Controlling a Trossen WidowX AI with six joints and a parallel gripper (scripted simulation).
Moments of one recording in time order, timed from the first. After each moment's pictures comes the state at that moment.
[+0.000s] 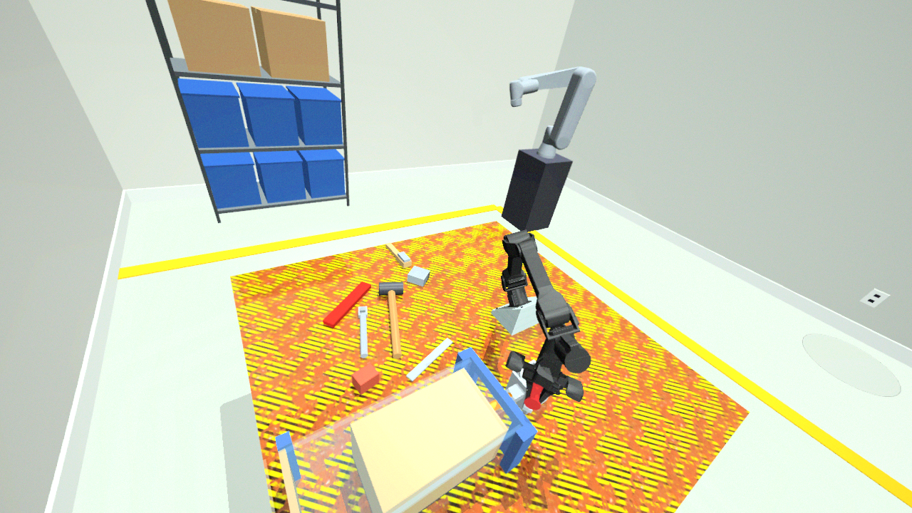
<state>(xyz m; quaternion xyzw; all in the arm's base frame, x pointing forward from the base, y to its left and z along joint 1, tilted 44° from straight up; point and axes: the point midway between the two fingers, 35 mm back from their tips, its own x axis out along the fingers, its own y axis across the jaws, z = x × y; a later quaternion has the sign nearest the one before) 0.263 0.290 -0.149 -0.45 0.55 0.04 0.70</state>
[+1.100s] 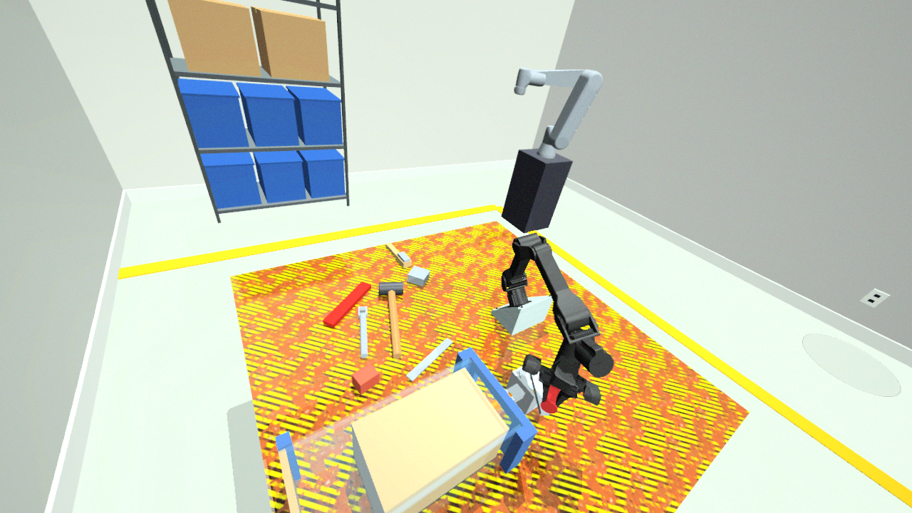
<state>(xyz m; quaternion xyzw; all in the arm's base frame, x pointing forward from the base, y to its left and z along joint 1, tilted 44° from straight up) 0.232 0.311 -0.167 -0.44 0.55 0.04 0.71</state>
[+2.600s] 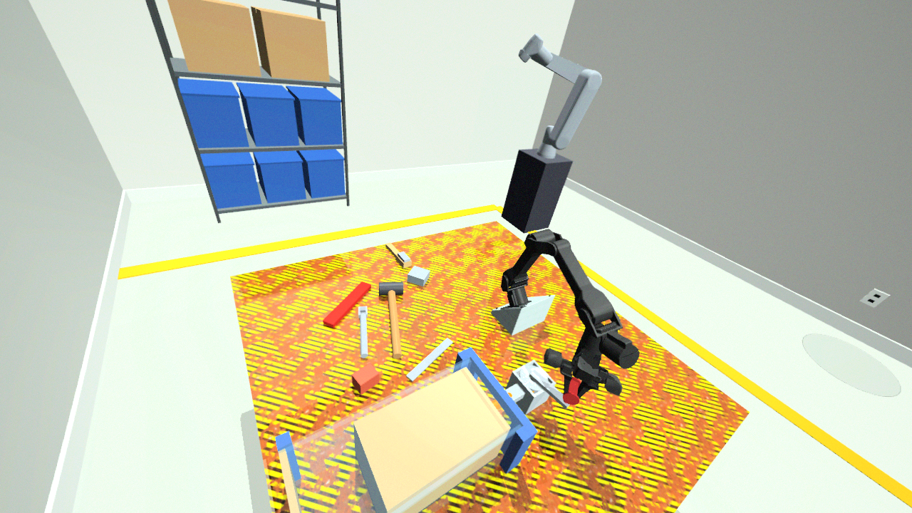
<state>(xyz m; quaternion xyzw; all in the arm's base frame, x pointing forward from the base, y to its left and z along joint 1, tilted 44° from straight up) 0.162 0.321 -0.175 -0.43 0.55 0.05 0.71</state>
